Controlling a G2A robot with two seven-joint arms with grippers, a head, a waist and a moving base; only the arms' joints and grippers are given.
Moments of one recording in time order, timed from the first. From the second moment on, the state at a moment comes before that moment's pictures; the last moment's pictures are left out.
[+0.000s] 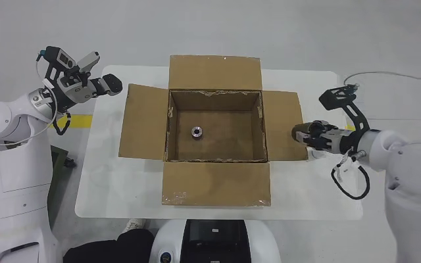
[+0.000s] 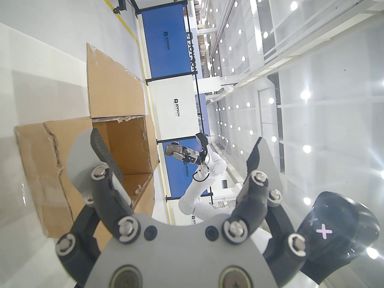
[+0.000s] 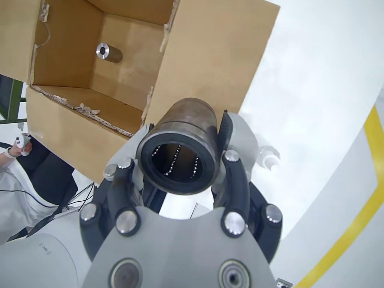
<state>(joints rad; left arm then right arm) 0.91 -1.02 -1.73 -1.43 -0.46 0.09 -1.16 -1.12 -1.00 1.66 -2.17 -0.59 0.12 1.54</state>
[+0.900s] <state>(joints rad) 0.91 -1.02 -1.73 -1.43 -0.46 0.09 -1.16 -1.52 -0.88 1.98 -2.27 -0.45 0.17 1.54</state>
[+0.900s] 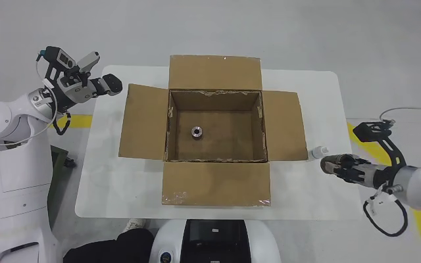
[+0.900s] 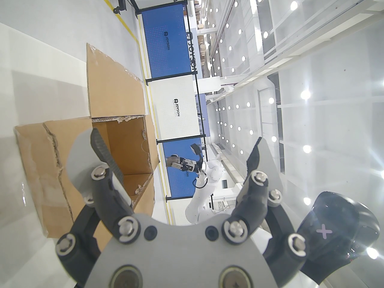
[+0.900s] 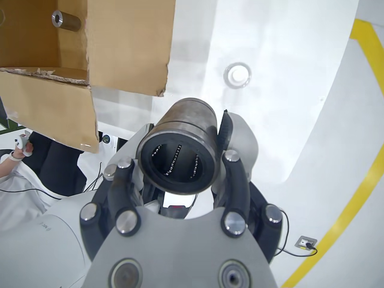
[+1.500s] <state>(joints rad) 0.91 -1.02 -1.73 -1.43 -0.46 0.09 -1.16 -1.67 -0.88 1.92 -2.16 -0.54 0.16 1.39</state>
